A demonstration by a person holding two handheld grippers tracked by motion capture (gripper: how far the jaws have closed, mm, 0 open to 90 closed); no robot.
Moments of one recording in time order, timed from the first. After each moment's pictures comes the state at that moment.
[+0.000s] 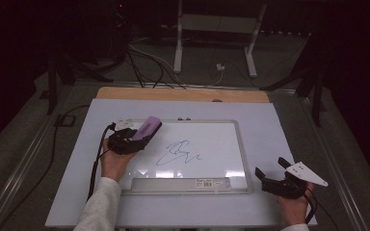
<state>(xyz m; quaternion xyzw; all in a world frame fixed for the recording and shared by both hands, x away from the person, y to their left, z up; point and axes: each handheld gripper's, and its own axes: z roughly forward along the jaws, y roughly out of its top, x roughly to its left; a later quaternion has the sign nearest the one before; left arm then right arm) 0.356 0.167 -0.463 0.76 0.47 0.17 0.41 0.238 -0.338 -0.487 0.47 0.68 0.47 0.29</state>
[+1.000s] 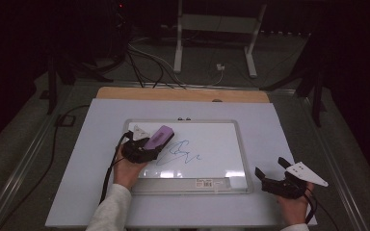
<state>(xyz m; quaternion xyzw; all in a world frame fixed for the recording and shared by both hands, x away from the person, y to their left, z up) 0.340 0.127 -0.481 0.79 0.44 0.17 0.38 0.238 -0.338 -0.486 0.47 0.68 0.47 0.29</state>
